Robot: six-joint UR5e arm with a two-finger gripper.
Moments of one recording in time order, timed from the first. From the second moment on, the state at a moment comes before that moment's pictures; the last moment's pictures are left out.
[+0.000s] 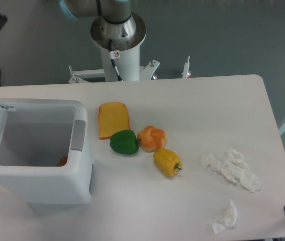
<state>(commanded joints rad) 2.11 -1.56 -1.48 -0.97 0.62 0.17</state>
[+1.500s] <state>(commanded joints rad) 1.99 -1.60 -1.48 -0.97 0.59 0.17</state>
